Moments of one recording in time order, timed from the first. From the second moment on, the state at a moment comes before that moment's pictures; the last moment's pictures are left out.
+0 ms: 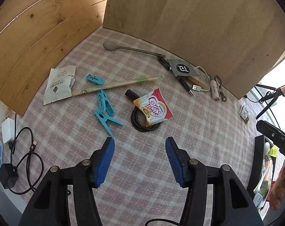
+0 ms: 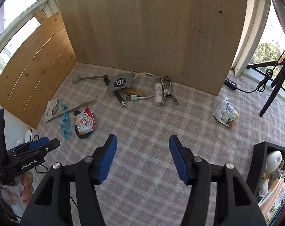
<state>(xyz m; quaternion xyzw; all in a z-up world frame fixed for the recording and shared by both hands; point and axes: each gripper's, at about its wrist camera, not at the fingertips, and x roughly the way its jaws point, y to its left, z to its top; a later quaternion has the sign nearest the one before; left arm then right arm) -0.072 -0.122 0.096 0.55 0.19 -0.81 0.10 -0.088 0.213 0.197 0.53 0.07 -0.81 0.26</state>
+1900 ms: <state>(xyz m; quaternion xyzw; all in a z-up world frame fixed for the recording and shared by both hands) -0.140 -0.186 0.015 0.60 0.27 -0.74 0.15 -0.101 0.021 0.073 0.60 0.20 -0.66 0.39</state>
